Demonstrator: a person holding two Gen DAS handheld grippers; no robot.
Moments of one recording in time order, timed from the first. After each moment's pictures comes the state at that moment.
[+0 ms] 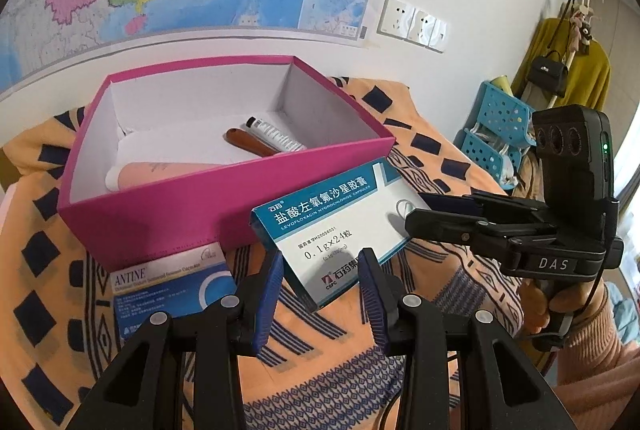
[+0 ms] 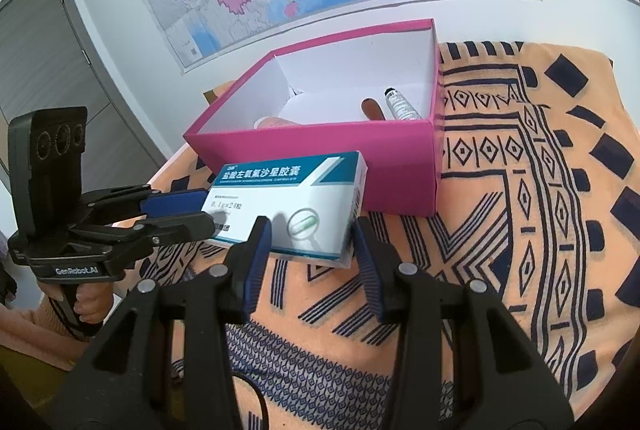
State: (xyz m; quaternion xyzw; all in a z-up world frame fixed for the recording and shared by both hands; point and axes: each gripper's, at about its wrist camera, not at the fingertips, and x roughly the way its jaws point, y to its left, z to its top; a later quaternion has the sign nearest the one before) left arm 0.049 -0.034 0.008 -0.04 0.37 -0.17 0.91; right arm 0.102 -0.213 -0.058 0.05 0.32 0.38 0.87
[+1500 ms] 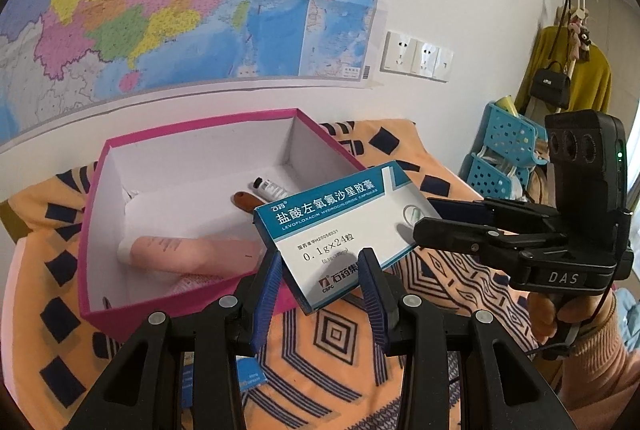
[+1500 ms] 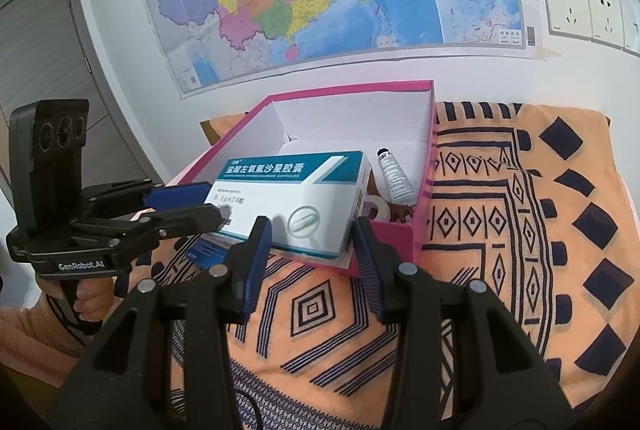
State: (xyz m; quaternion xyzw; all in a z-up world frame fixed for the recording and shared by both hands) left arm 0.084 -0.038 0.042 -0.02 0.33 -0.16 0.93; right arm 0.128 -0.217 -0.017 0.03 0.27 0.38 0.89
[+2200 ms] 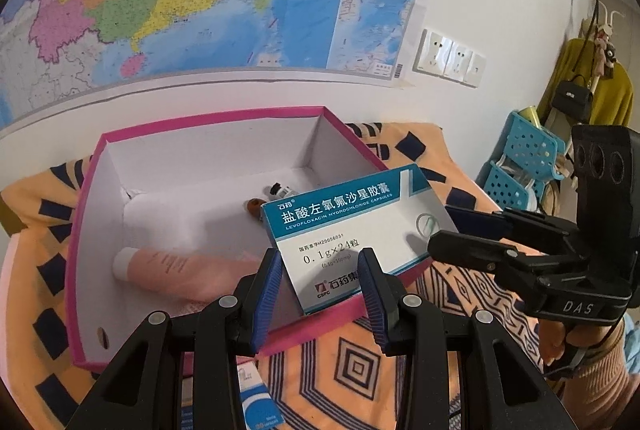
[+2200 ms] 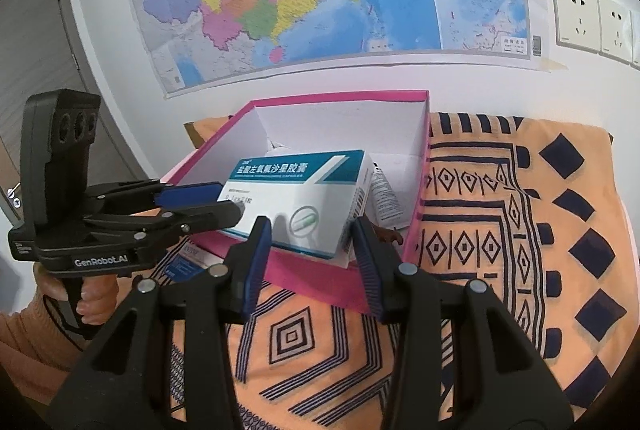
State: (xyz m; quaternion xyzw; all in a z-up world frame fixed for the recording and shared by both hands) left arm 0.135 -0.028 0.033 -0.04 0.35 -0.14 0.93; right arm 0.165 -0.204 -0.013 0.02 0.28 0.36 0.89
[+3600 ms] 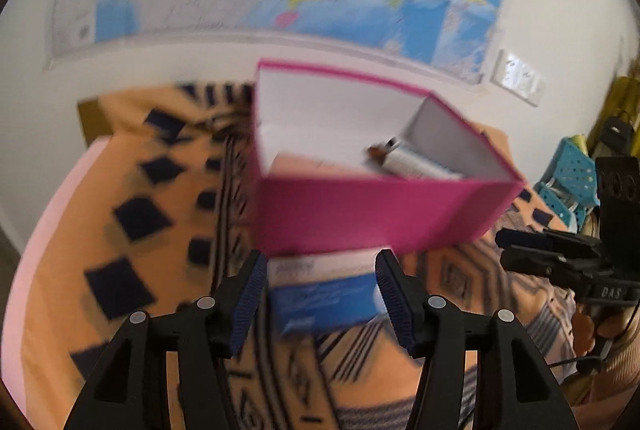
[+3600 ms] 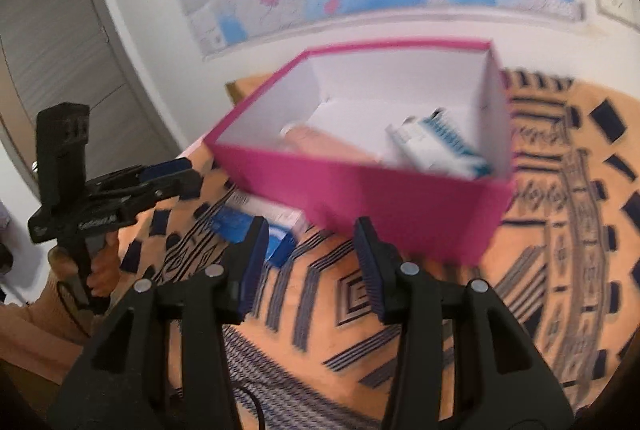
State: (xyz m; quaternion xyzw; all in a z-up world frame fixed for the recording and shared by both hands) left arm 0.043 0.079 -0.023 -0.10 0.35 -0.03 0.93; right arm 0.121 -0.154 -0.059 0.00 0.33 0.42 0.84
